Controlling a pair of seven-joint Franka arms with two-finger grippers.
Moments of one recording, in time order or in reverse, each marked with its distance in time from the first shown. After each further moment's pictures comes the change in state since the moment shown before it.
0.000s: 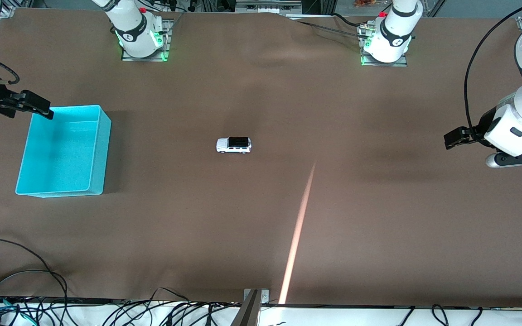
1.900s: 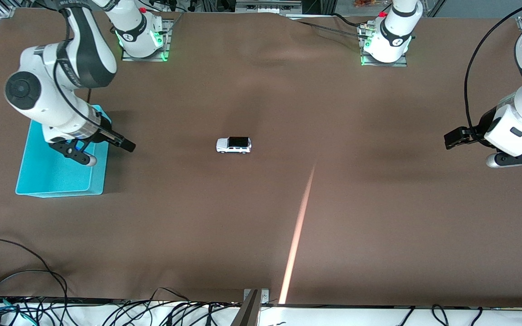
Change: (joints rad) left arm 0.000 0.000 0.000 0.000 0.001 0.000 0.000; right arm 0.015 0.106 0.200 -0.390 0.034 0.475 0.734
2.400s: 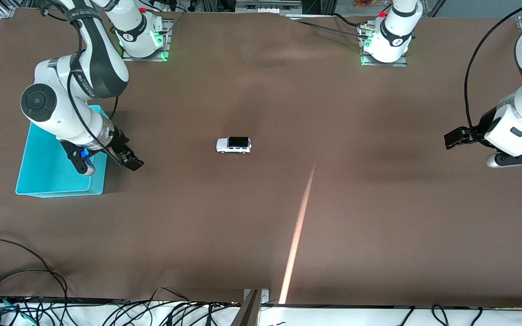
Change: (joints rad) left arm 0.000 0.000 0.000 0.000 0.000 0.000 0.000; right arm 0.038 0.083 0.015 0.112 0.009 0.014 0.459
